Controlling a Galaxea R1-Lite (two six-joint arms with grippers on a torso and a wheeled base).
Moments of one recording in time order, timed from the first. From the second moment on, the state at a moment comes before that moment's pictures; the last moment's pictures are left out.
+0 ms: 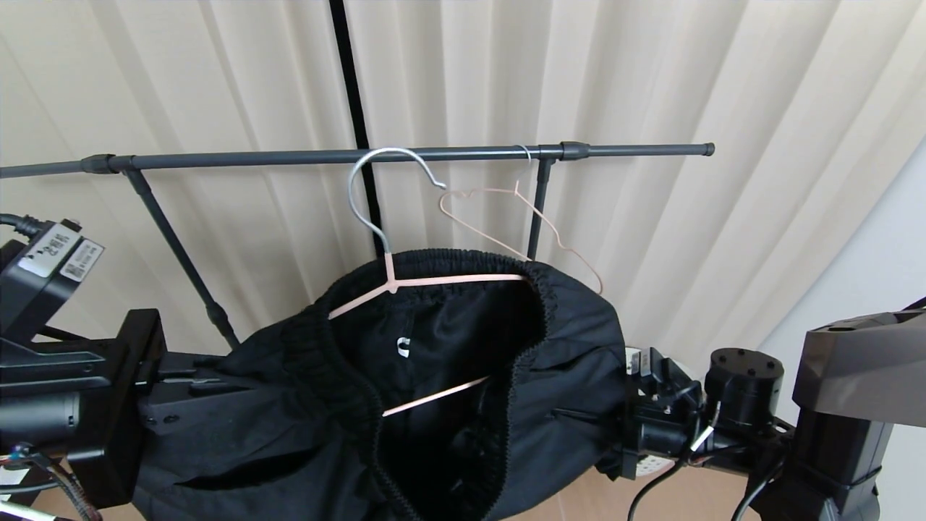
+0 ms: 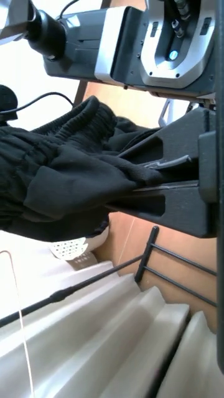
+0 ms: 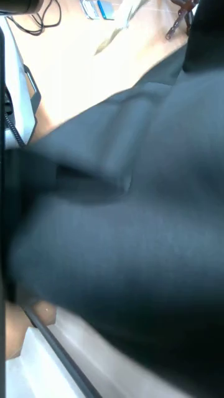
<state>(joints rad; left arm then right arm) -0.13 1.21 -0.66 -0.12 -0.97 0.45 0.31 2.22 -0.36 -1.56 0.80 -0.16</state>
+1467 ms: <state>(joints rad) 0.14 1.17 -0.60 -0.13 -0.99 0.37 0.26 2.05 -0.30 -1.56 0.81 -0.17</state>
